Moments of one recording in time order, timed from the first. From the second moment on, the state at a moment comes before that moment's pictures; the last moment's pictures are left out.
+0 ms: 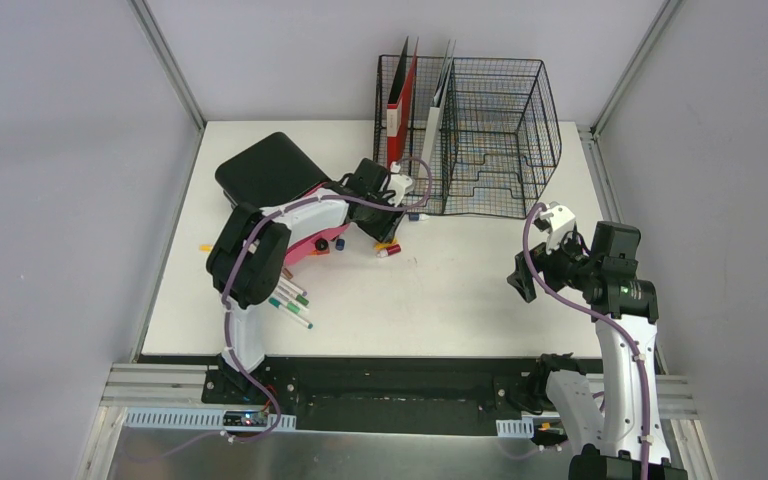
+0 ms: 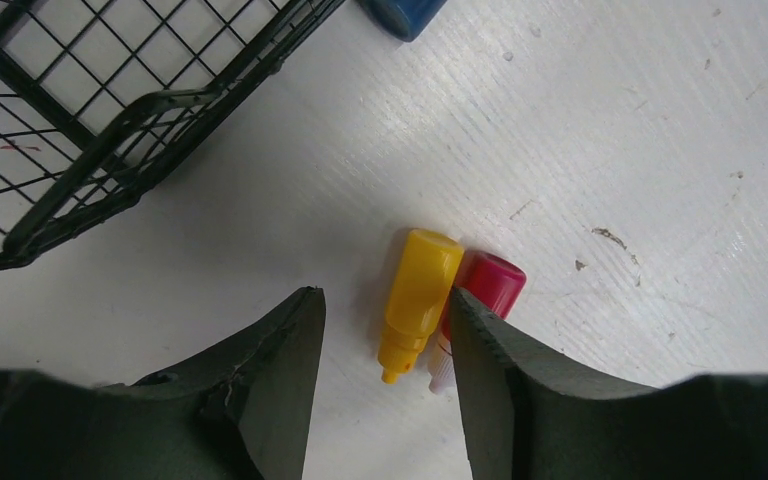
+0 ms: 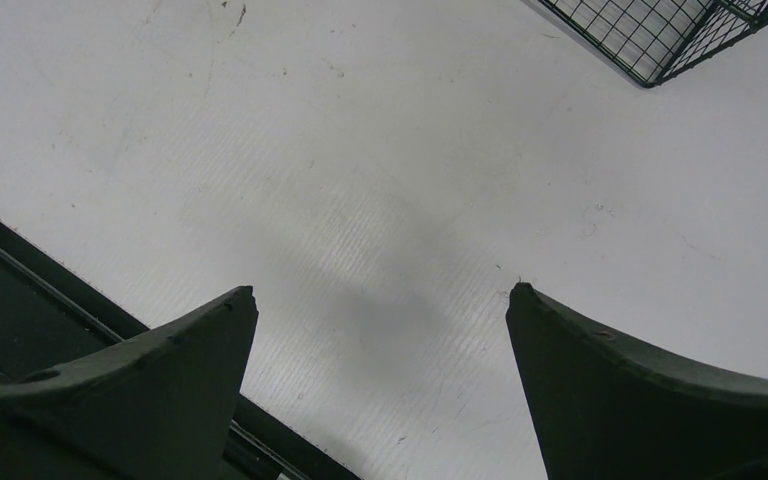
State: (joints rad) left arm -0.59 1.95 1.36 -0.38 0.22 0.05; right arm -0.12 0.75 0.84 -0.91 -0.59 -0.53
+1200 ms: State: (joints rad) left arm -0.62 1.70 1.17 -0.35 0.12 -0.05; right arm -0.13 0.74 0.84 -0.92 -0.59 -0.53
